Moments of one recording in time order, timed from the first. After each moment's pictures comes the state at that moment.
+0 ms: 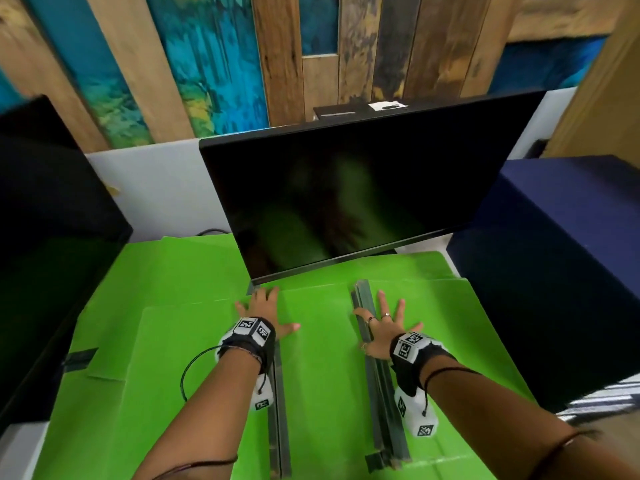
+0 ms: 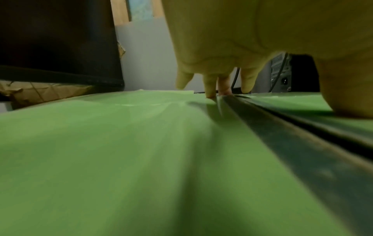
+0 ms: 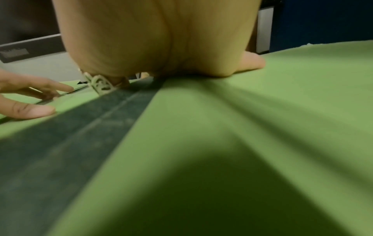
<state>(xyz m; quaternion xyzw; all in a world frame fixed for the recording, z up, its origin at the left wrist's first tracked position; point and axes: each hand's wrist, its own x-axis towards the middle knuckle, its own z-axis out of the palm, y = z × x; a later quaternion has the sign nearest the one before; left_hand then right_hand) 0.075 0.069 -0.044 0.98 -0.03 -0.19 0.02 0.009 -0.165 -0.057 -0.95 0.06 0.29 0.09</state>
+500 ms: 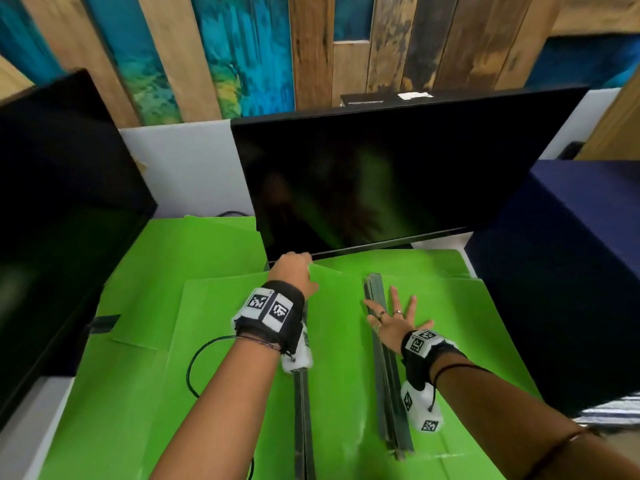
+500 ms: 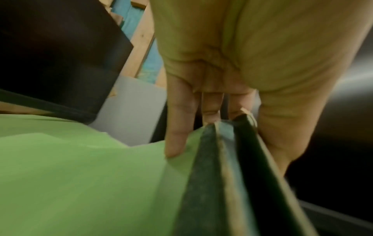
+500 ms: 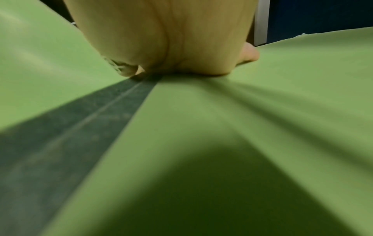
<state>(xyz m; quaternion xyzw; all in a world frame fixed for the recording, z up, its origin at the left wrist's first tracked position) 0.053 0.037 0.050 0.98 -0.06 -0.08 0.15 0.002 -0.164 -0.059 -0.95 0.08 0.27 0.13</state>
